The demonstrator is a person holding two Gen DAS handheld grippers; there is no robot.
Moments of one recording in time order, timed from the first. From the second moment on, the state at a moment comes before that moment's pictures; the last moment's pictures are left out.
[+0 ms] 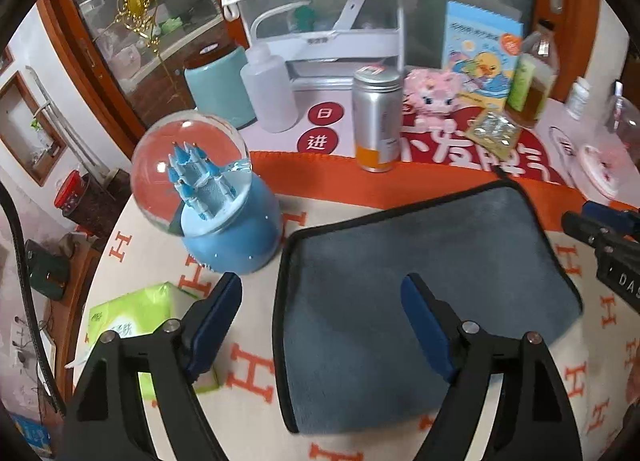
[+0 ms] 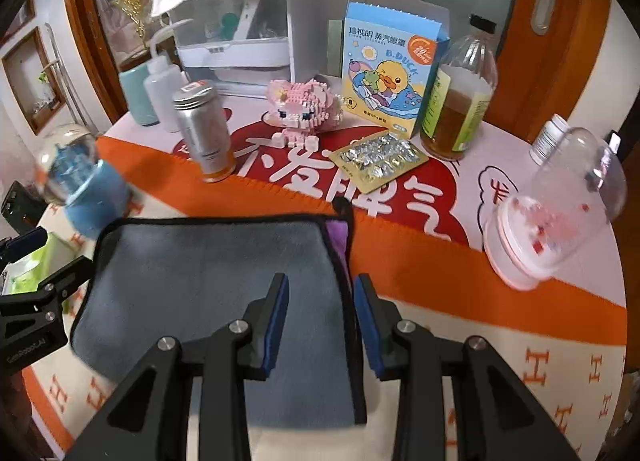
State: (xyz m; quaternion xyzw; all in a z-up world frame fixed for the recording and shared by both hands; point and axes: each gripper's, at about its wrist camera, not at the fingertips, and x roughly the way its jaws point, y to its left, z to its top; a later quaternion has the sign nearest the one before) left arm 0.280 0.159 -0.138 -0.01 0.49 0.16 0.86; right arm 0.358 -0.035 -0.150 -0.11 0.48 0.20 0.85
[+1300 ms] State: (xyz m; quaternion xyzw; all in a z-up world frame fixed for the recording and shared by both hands) left arm 0.105 0.071 -0.012 -0.04 0.44 0.07 0.90; right arm 0.143 -0.134 -0.026 -0.04 0.43 0.15 0.89
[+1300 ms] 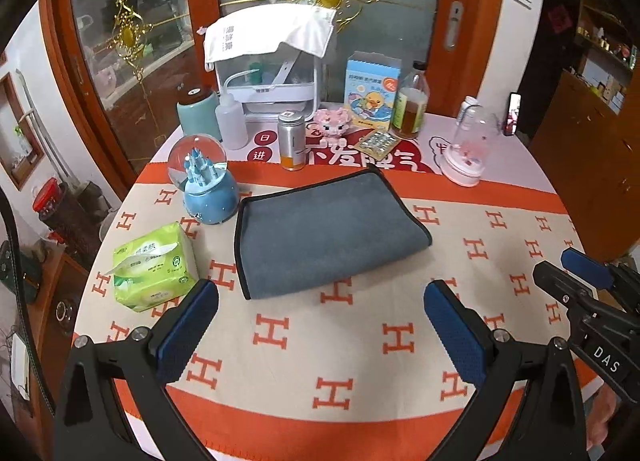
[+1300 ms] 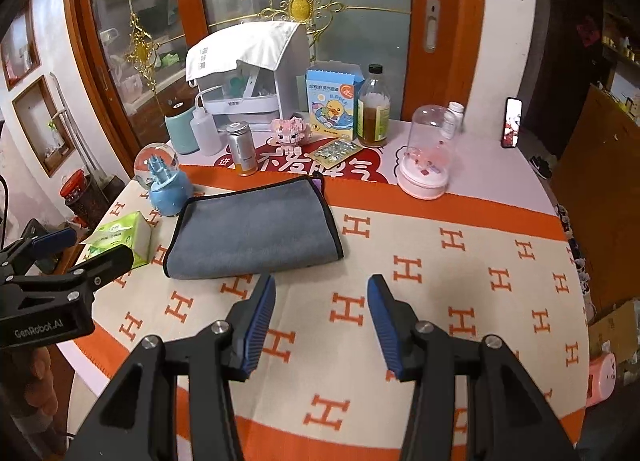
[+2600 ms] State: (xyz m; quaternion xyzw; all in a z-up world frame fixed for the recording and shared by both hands) left arm 0.014 0.025 -0.010 -0.04 0.46 0.02 0.88; right arm 0.040 -0.175 -0.023 0.02 0.45 0.09 0.89
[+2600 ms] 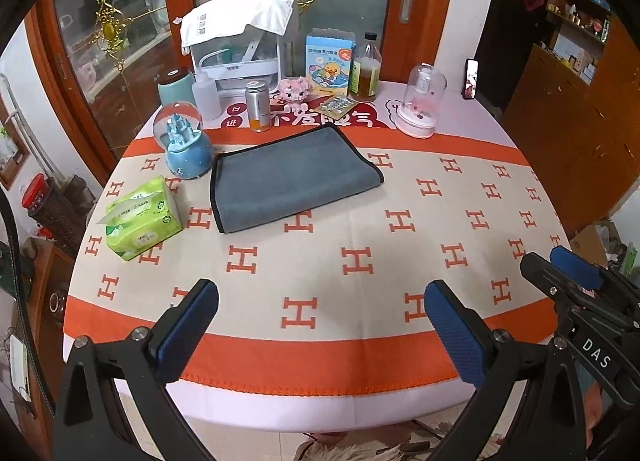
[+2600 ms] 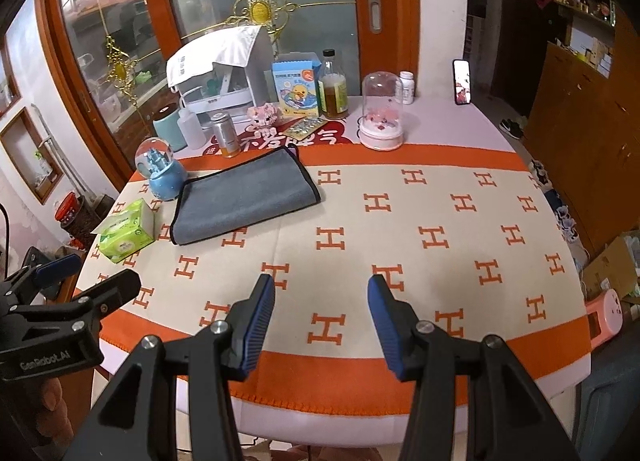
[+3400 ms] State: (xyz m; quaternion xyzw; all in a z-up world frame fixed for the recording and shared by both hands) left arm 0.003 0.018 -0.012 -0.04 0.46 0.03 0.89; right arm 0.028 -0.174 -0.027 0.01 0.45 0.08 0.89
